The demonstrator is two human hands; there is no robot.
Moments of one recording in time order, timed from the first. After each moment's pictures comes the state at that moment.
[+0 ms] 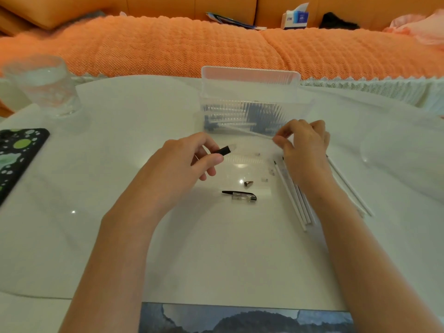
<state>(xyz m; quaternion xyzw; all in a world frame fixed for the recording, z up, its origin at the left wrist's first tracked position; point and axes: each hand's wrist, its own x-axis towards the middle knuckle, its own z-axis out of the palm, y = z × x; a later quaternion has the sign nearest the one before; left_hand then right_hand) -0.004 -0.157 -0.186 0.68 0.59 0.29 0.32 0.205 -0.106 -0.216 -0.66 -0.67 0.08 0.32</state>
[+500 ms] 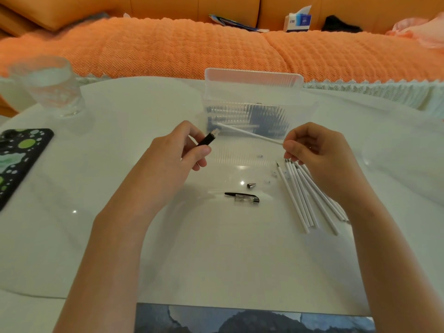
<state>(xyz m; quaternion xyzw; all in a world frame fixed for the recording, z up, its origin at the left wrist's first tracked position) -0.013 -0.155 -0.182 0.65 0.60 0.34 0.31 0.222 -0.129 -0.194 -0.54 -0.67 0.30 0.42</state>
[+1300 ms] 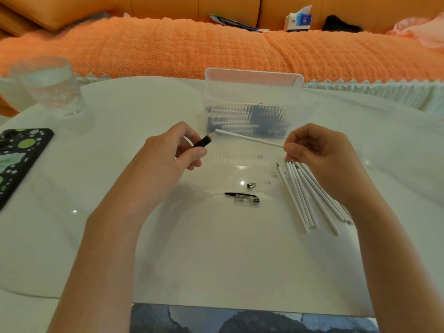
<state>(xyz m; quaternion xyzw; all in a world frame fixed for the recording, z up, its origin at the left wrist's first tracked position) -0.019 -0.155 -0.181 0.65 0.61 0.33 0.31 0.224 -0.133 -0.191 -0.54 -0.67 0.30 0.41</state>
